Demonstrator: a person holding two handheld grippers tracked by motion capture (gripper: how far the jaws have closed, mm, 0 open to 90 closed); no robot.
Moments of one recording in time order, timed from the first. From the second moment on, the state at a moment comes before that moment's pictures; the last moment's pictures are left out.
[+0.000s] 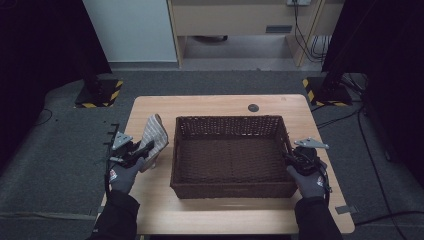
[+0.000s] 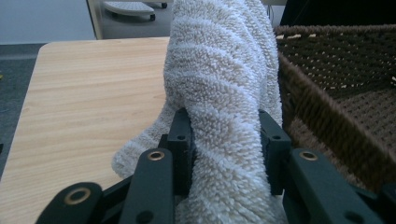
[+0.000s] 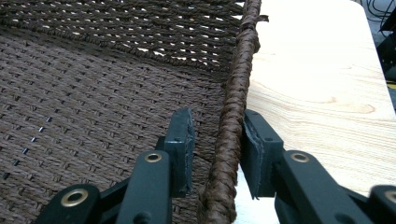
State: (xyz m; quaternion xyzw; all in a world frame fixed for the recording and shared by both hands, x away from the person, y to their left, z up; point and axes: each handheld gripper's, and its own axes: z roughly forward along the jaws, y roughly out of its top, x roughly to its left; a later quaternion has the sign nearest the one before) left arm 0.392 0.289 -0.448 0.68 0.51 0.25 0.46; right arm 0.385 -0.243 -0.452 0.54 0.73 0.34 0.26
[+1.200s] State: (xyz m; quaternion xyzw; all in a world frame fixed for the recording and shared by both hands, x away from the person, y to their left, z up) left arm 0.455 0.249 -0.488 0.74 0.48 0.22 0.41; right arm 0.391 -0.243 -0.455 0.52 0.73 0.36 0.25
